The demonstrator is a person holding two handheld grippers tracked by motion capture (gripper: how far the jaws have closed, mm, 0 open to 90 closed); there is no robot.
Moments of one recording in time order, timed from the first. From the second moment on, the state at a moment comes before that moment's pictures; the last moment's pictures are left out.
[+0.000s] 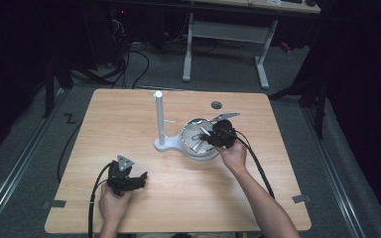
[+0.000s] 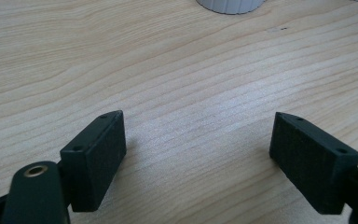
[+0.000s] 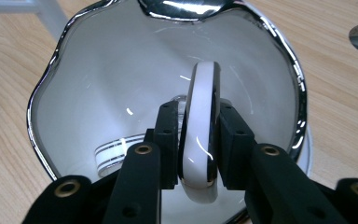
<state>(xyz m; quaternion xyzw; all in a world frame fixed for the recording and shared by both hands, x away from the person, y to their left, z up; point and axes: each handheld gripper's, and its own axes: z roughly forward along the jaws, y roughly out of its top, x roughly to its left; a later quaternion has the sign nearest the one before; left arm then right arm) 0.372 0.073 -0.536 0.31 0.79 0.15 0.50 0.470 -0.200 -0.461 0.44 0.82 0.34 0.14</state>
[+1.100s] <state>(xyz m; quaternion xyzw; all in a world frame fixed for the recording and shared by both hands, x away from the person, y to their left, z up) 0.371 0.072 -0.537 0.32 0.79 0.15 0.50 0.454 -0.219 -0.442 0.44 0.80 0.38 0.16</state>
